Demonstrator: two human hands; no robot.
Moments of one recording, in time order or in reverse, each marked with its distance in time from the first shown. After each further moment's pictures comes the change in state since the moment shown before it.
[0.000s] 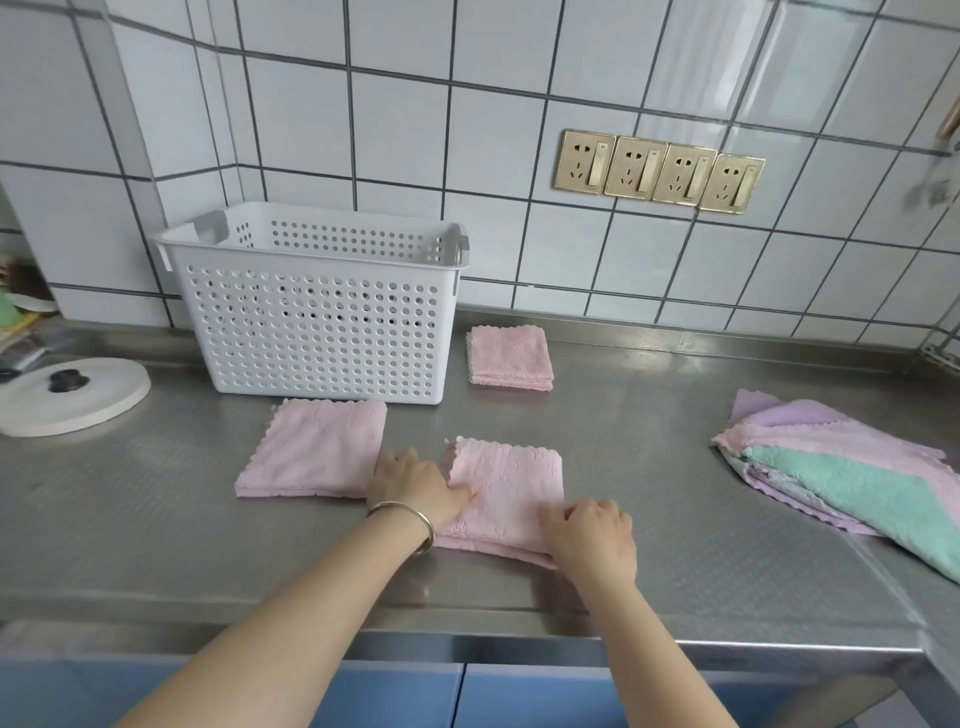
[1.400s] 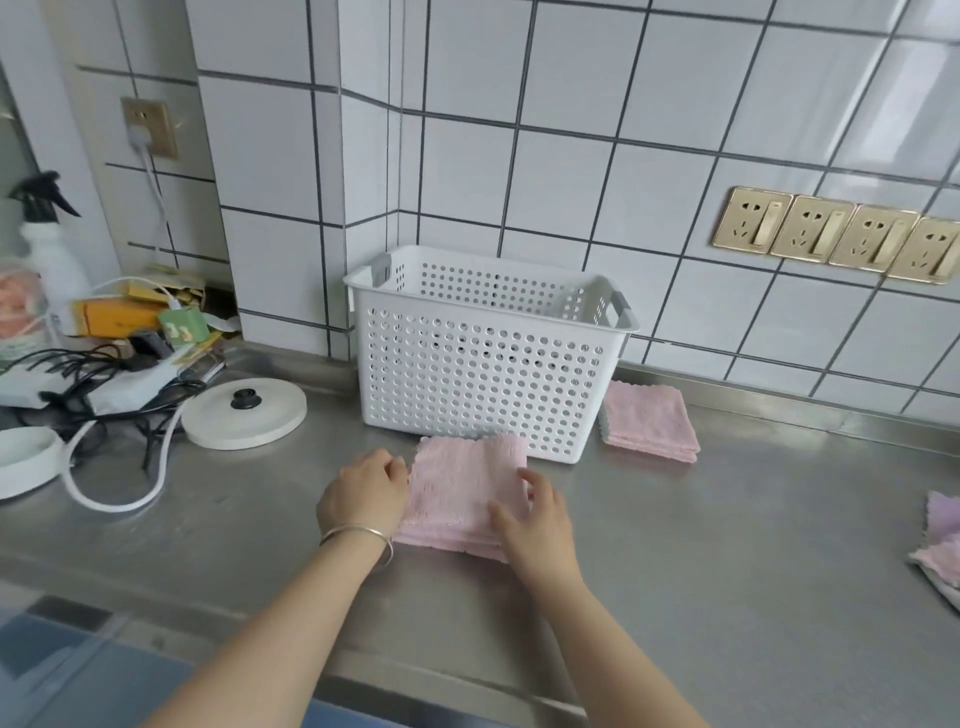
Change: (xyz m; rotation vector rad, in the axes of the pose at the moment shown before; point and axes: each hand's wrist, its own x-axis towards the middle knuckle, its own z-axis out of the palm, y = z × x) left_hand 0.023 -0.195 -0.017 -0.431 0.431 -0.427; right_hand -0.024 -0.182 0.073 0.541 -0.179 -0.424
